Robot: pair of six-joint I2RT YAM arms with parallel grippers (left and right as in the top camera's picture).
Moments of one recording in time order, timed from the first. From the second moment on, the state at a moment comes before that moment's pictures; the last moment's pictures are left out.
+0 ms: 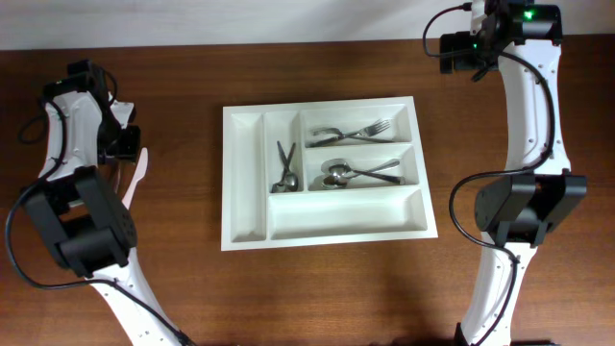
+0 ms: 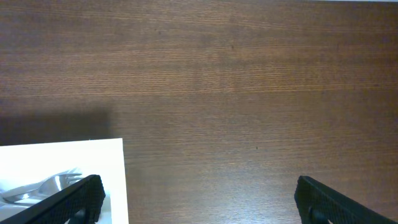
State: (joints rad) left arm 0.31 2.27 1.96 -1.19 -0.13 0.32; right arm -0.07 2.33 2.53 -1.26 0.07 -0.08
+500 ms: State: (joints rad) left arm 0.38 2.27 1.92 -1.14 -0.13 0.32; right arm -0.07 2.33 2.53 -1.26 0.07 -0.08
